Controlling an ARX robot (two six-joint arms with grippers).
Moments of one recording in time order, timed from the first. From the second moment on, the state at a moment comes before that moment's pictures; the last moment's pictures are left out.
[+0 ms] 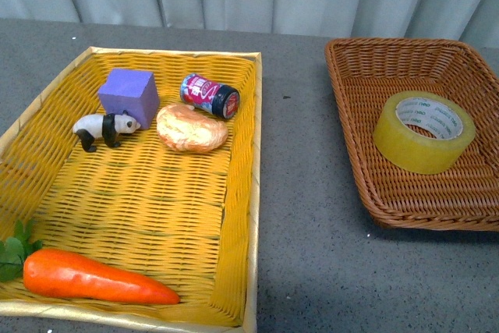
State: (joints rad) left arm -0.03 1.10 0.15 0.94 -0.01 -0.01; right arm 0.00 1.24 0.14 1.08 0.00 -0.01
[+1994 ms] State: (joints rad) left arm 0.00 0.00 0.02 0.00 0.00 -0.01; right arm 0.00 0.00 0.01 0.00 0.00 -0.01
